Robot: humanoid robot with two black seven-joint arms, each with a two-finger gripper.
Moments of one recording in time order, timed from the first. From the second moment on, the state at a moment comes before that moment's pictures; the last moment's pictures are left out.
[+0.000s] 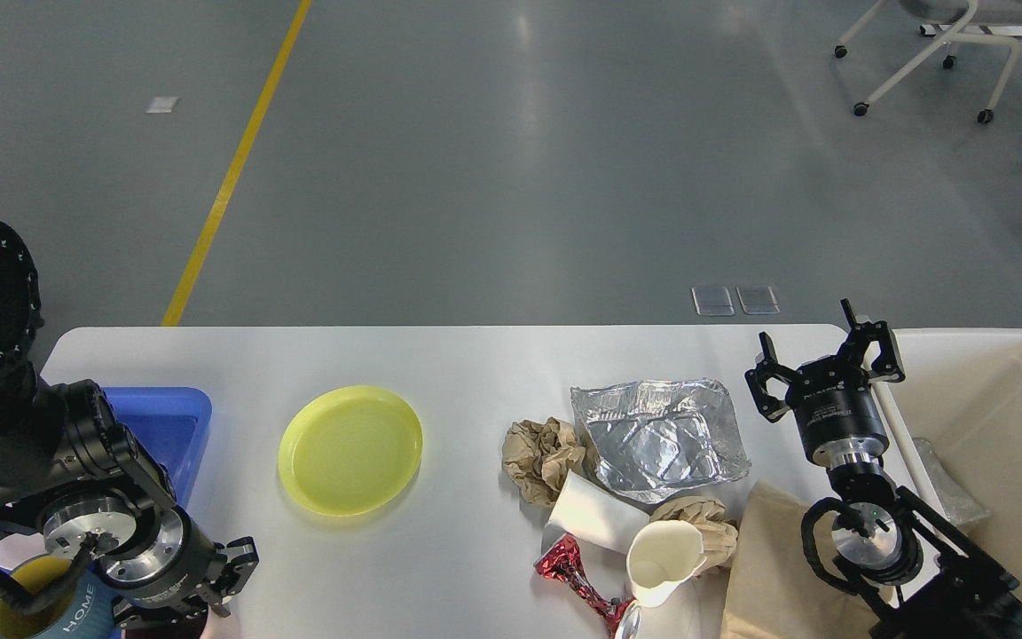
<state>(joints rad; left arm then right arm) -1.61 0.17 1.51 -1.54 -0.45 -0.20 -0.06 0.28 -0.21 1.06 0.89 -0.14 0.25 0.49</state>
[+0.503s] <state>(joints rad) -1.73 0.17 1.51 -1.56 -0.45 -0.31 0.05 0.28 -0.21 1.06 0.89 -0.14 0.25 0.49</state>
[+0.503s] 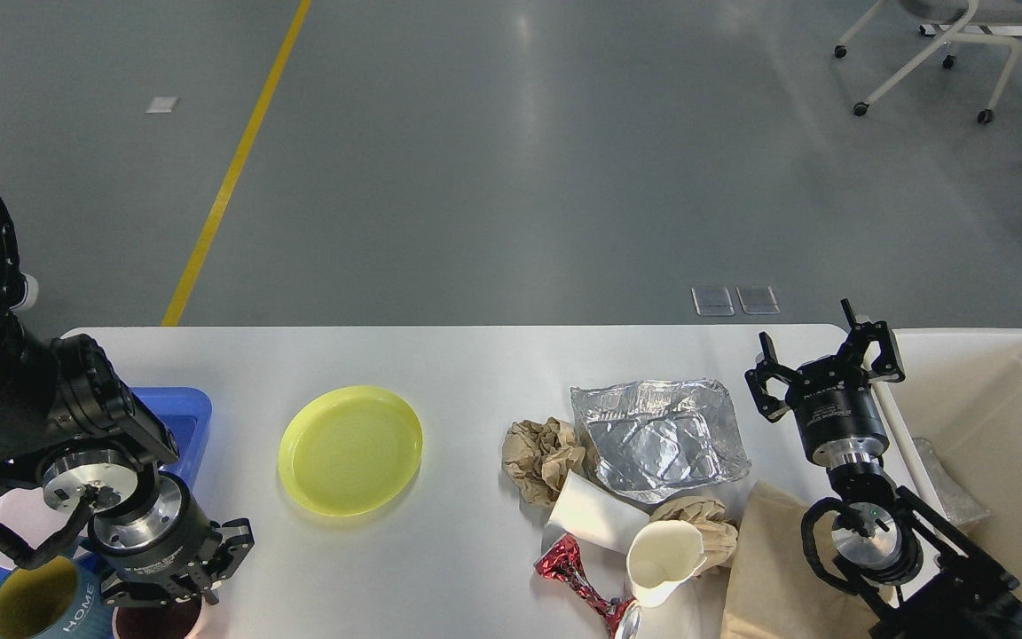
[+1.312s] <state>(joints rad) -2.37 0.25 1.59 -1.61 -0.43 -0.87 0.25 0.28 -0.21 1.06 0.89 -0.14 0.25 0.49</state>
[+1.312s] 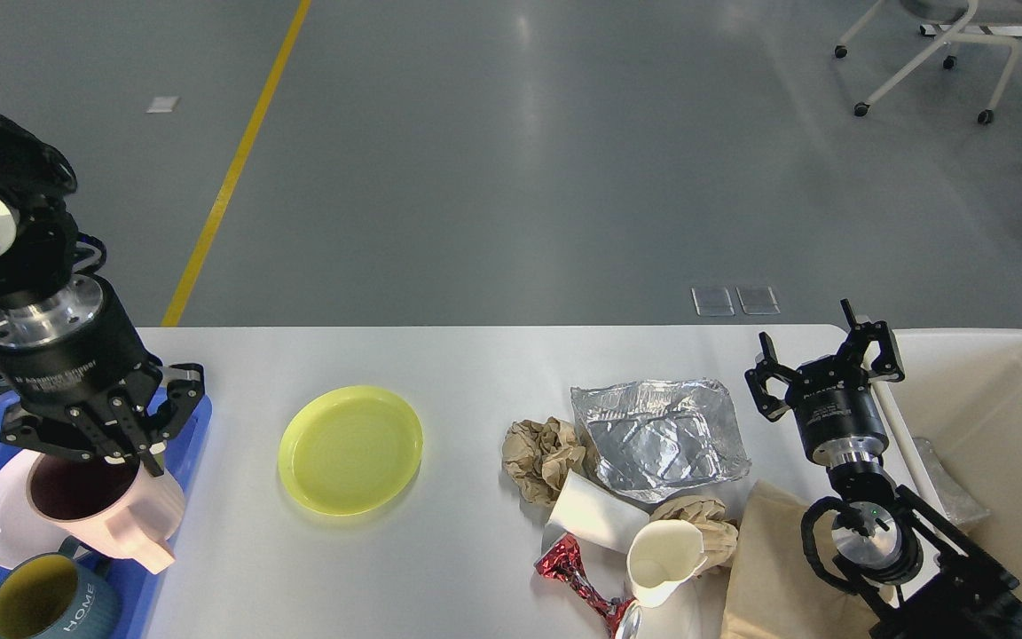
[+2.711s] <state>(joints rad) -2.01 0.95 1.59 -0.97 0.43 -0.96 -0.14 0.28 -0.21 1.06 0.89 -0.14 0.25 0.49</state>
